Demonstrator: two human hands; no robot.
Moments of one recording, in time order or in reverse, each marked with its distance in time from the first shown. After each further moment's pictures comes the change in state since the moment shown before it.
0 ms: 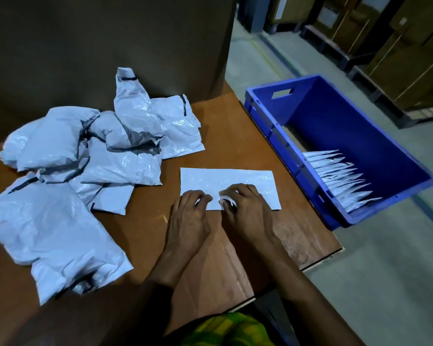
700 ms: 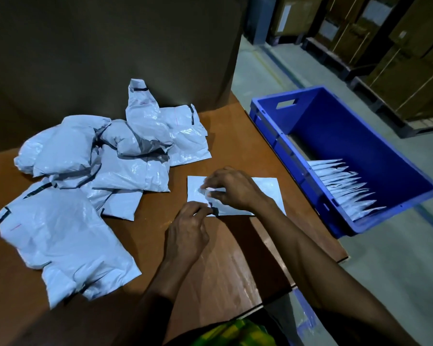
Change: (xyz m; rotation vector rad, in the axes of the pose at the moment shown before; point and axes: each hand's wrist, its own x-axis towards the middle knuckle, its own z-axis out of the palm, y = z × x) left_hand -0.008 -0.008 -0.020 -0.127 -0.061 -0.101; right_hand 0.098 -0.018 -0.004 0.075 -0.365 -0.353
